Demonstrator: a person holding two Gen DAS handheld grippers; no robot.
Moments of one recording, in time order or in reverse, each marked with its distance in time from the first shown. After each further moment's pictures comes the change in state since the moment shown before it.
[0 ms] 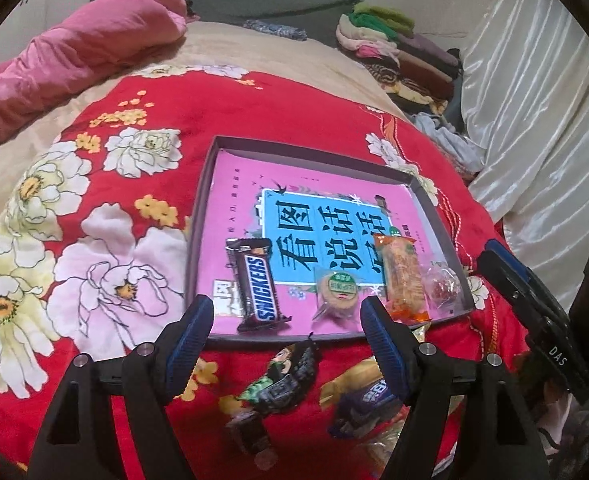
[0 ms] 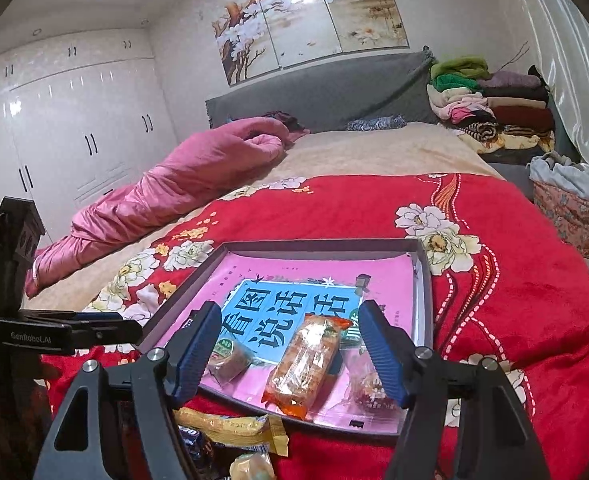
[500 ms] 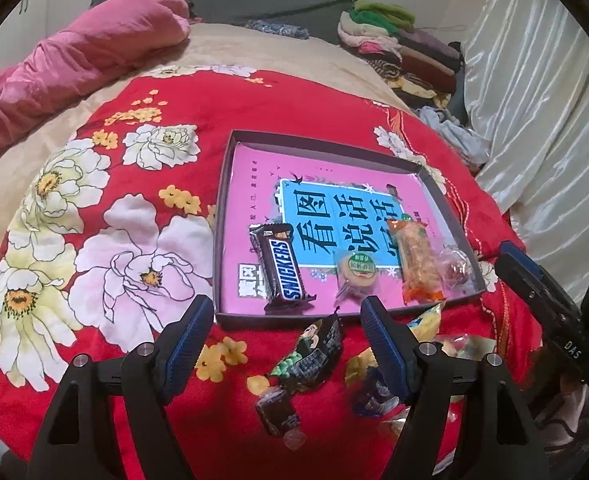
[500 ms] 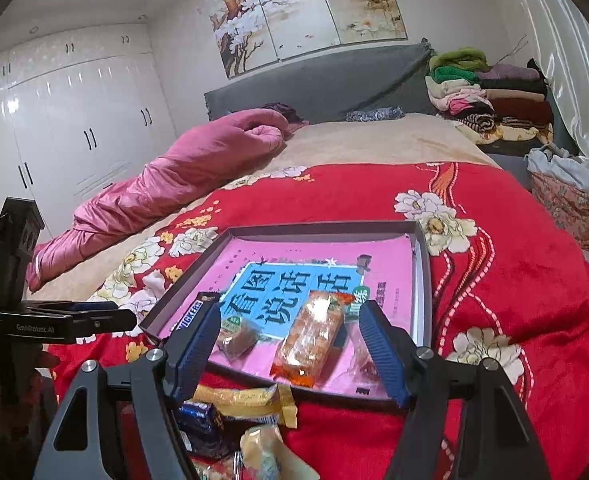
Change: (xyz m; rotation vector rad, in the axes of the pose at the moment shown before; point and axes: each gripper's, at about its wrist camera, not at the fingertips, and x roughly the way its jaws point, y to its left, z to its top) left arm -0.010 0.010 -0.014 0.031 0.004 0.036; right arm -0.014 0.005 -0.013 0.012 0.038 -0.008
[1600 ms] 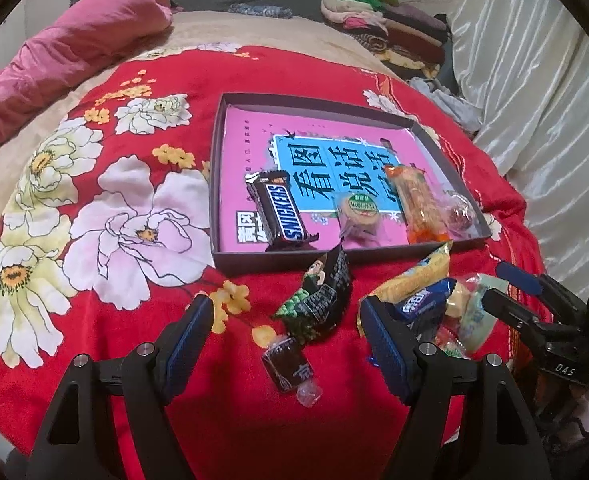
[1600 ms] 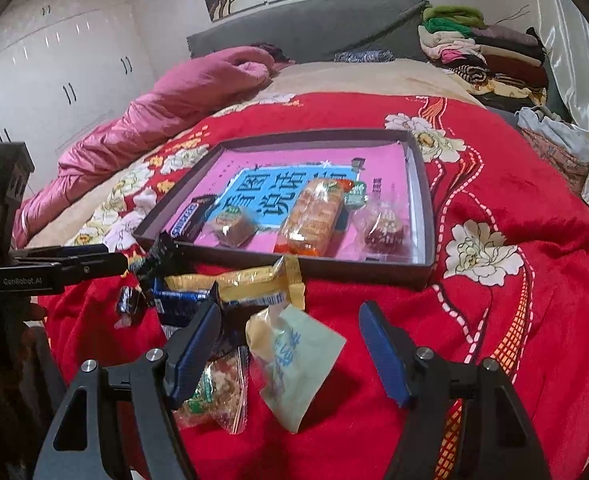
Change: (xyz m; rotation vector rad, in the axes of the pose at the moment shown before) left arm 0.005 0.002 -0.032 0.076 0.074 -0.009; right arm -0.006 0.018 -0.054 -0.003 0.234 -0.064
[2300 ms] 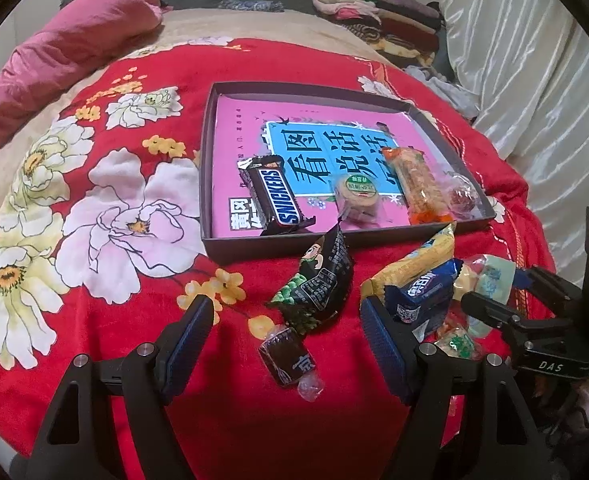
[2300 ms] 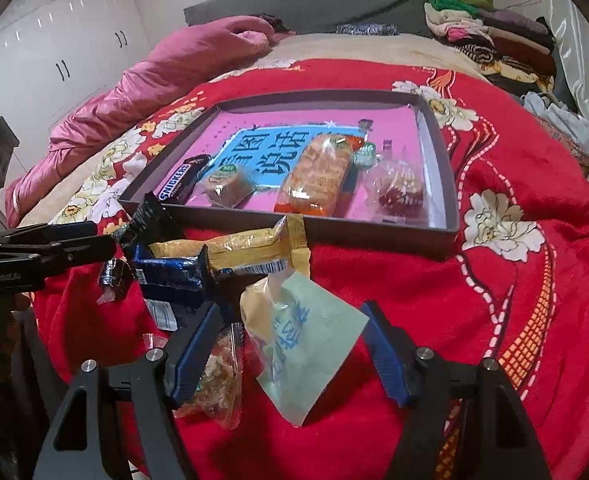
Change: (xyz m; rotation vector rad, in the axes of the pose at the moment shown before) left arm 0.010 -0.003 -0.006 0.034 0.019 0.007; right arm 0.027 0.003 -0.008 -0.009 0.110 -0.014
